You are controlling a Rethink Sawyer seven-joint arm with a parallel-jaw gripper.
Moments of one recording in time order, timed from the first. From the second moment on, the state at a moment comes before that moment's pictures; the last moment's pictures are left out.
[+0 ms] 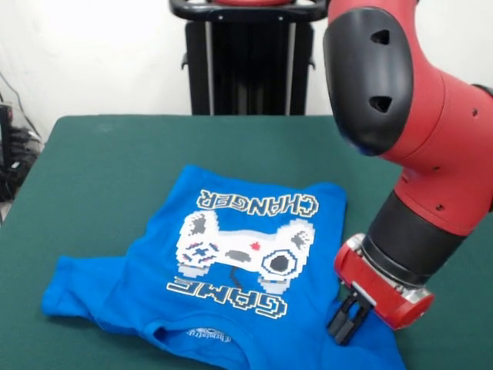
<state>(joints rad) 0.21 0.07 -0.46 0.65 0.02 0.78 2.91</state>
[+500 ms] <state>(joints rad) 0.20 0.04 -0.37 0.66 0.02 0.77 2.91</state>
